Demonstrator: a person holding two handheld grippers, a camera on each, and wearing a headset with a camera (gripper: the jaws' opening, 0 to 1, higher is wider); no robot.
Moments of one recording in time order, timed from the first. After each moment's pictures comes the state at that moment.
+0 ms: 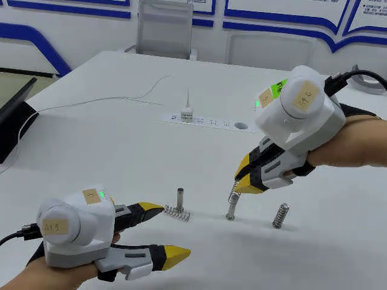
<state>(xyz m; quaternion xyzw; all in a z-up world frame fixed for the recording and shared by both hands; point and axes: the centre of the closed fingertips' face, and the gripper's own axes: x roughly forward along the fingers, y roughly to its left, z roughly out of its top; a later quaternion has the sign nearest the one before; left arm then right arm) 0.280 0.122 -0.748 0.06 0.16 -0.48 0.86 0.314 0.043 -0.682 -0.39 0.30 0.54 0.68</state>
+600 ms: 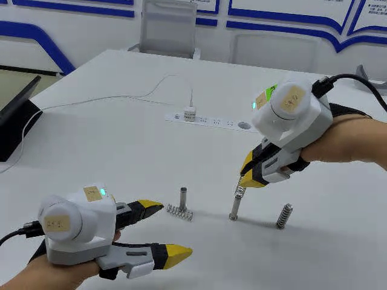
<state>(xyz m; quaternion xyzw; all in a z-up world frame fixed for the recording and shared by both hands) 0.283 0.126 -0.748 0.05 0.16 -0.48 0.86 0.337 0.037 -0.702 -0.41 0.33 0.52 0.68</state>
